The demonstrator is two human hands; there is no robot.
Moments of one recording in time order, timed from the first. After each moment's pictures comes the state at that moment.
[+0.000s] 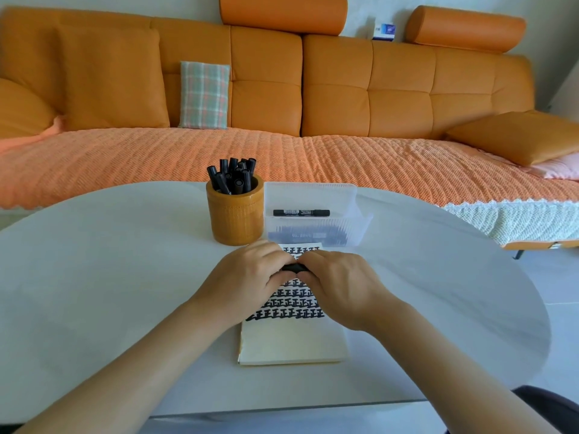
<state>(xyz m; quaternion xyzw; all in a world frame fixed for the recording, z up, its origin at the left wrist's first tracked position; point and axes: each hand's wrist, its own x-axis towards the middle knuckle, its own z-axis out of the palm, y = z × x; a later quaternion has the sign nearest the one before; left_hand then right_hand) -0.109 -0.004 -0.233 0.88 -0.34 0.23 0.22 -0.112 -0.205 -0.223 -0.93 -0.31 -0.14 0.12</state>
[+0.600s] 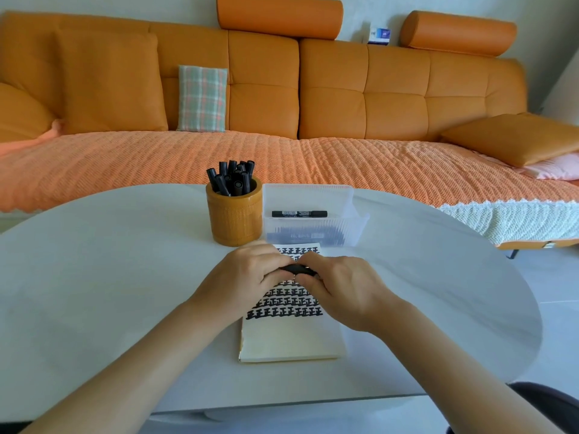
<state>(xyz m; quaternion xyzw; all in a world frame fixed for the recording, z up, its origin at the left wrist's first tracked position) -0.108 -0.001 -0.233 0.87 -0.36 0.22 0.27 -0.124 -0.208 -0.215 -0.94 -0.30 -0.10 0.15</state>
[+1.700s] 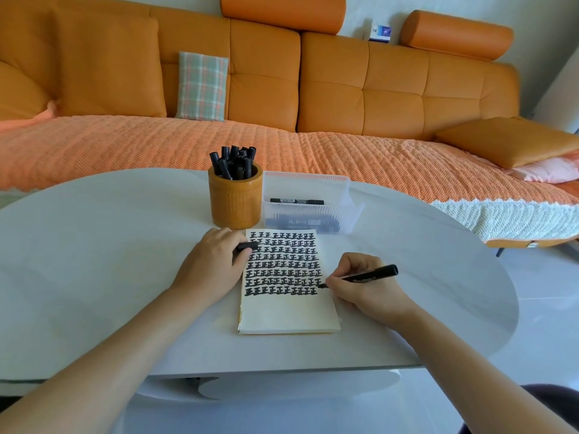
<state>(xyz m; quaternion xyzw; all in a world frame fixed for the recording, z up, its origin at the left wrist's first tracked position) -0.105 0.033 -0.272 0.93 -0.14 0.23 0.24 -0.147 -0.246 -0.235 -0.81 -0.08 0.06 0.58</state>
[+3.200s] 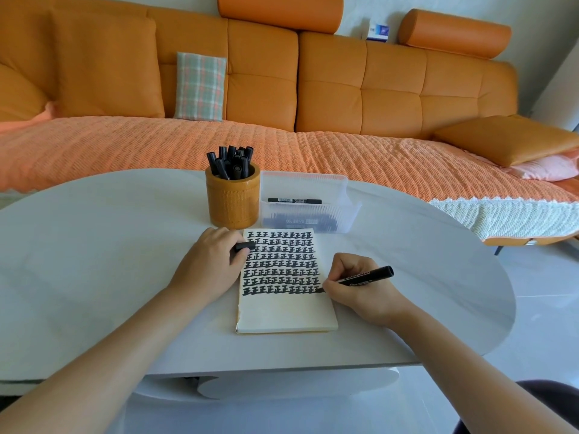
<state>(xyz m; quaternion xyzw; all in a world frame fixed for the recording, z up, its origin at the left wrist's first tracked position) -0.108 0.031 -0.268 0.93 -0.13 0.23 0.24 -0.148 -0.246 -0.237 -0.82 -0.12 0.07 0.55</state>
